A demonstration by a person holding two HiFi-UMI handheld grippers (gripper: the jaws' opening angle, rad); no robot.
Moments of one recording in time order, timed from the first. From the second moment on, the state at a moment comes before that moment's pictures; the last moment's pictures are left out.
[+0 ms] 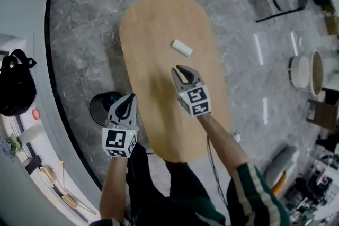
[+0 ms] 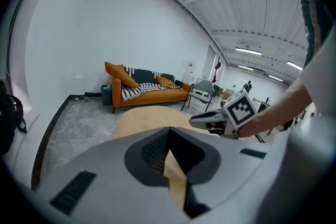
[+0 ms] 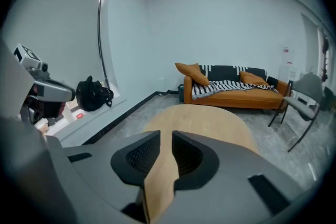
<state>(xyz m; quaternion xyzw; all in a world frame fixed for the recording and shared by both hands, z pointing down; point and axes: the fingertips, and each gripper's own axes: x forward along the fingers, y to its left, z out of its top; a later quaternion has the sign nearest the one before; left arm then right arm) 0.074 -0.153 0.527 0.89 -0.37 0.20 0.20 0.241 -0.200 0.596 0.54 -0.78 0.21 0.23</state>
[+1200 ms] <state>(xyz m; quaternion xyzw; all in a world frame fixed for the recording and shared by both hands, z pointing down) 0.049 -0.129 0.587 0.85 -0.38 0.26 0.24 0.337 -0.253 0.758 0.49 -0.68 0.18 0.51</state>
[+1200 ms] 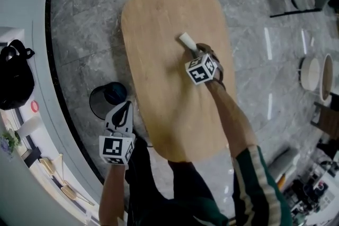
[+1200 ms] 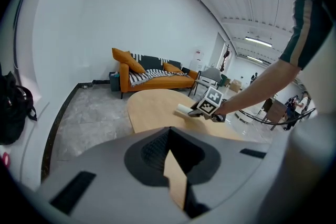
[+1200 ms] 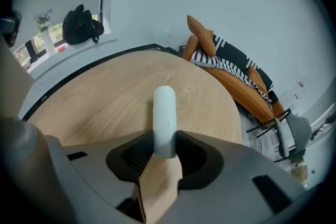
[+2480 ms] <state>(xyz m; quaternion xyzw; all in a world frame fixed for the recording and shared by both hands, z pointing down) -0.231 -0.060 0.554 0.83 -0.47 0.20 0.22 -0.078 -0.126 0.673 0.41 -0.80 0.25 0.35</state>
